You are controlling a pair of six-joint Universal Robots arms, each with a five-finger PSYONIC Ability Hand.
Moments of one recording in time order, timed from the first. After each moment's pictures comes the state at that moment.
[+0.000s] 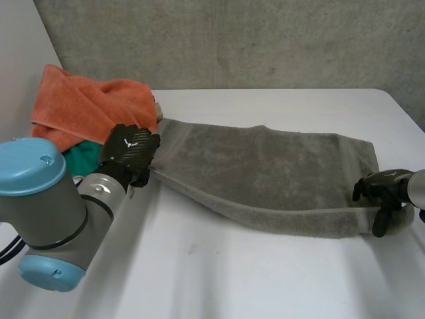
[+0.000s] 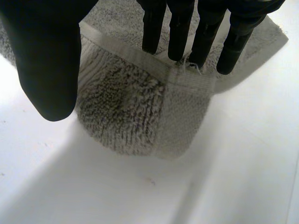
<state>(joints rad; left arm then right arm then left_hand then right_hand) 4.26 -1.90 -1.71 3.49 -1.55 3.58 1.57 -1.03 1.33 0.53 1.40 2.54 1.17 1.20 1.19 1.20 0.97 0.42 0.37 0.41 0.42 0.25</state>
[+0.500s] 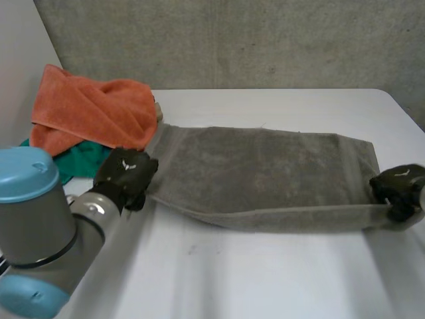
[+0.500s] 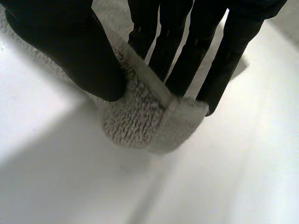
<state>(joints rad) 4.25 -1.81 -1.79 3.32 -1.56 3.62 1.54 -1.28 1.59 0.36 1.40 2.42 1.17 1.20 1.19 1.20 0.97 1.13 1.18 1.18 1.19 0.99</state>
